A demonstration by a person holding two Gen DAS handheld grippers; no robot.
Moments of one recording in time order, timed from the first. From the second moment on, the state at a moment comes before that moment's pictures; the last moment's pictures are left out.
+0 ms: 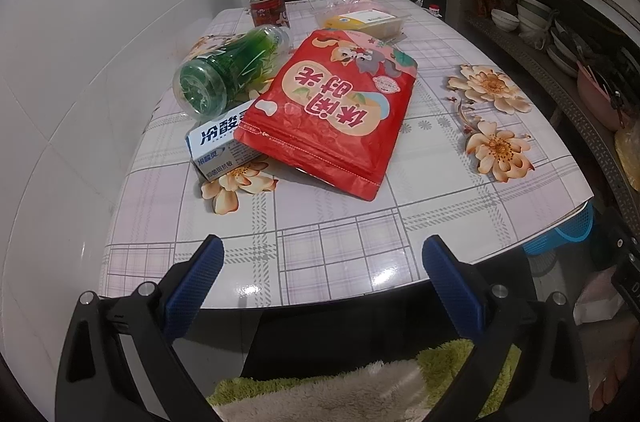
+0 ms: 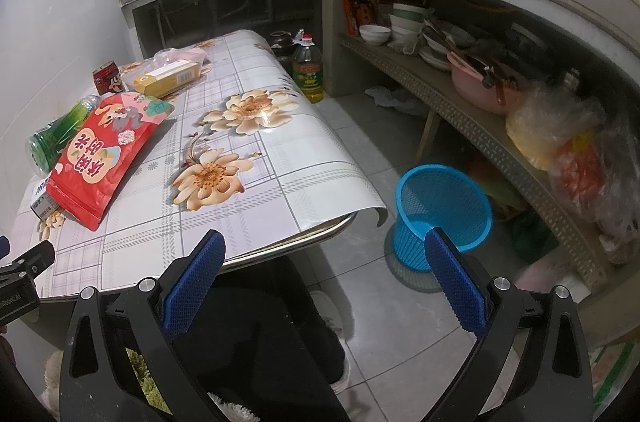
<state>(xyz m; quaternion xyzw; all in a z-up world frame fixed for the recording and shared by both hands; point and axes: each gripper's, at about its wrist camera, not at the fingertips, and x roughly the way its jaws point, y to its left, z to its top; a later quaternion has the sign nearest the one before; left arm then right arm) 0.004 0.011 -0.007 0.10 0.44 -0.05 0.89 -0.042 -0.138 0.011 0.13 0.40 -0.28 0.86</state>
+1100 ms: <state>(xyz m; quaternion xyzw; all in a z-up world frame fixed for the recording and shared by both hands) 0.029 0.044 0.006 0.08 0.39 -0.06 0.91 -0.023 -0.140 0.026 0.18 0.35 -0.22 0.89</state>
